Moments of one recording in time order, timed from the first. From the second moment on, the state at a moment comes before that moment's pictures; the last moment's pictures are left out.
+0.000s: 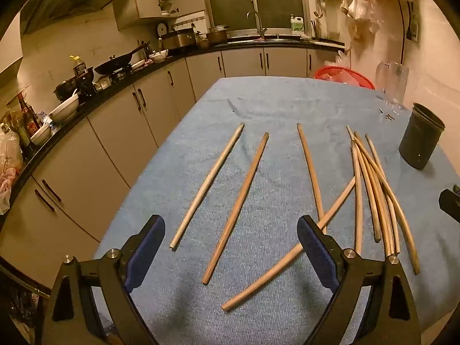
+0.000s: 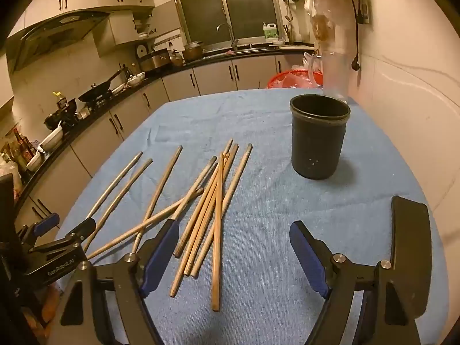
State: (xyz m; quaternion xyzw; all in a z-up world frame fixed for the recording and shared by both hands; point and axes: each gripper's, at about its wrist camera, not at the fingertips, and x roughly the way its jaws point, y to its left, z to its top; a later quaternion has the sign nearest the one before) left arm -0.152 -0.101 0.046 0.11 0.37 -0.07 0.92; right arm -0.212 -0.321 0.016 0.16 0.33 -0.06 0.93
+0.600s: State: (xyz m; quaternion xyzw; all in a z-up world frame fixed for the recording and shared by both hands) left arm -0.156 -0.088 0.044 0.12 0.36 -0.06 0.92; right arm -0.217 -0.319 0.014 0.17 0.33 -0.06 0.93
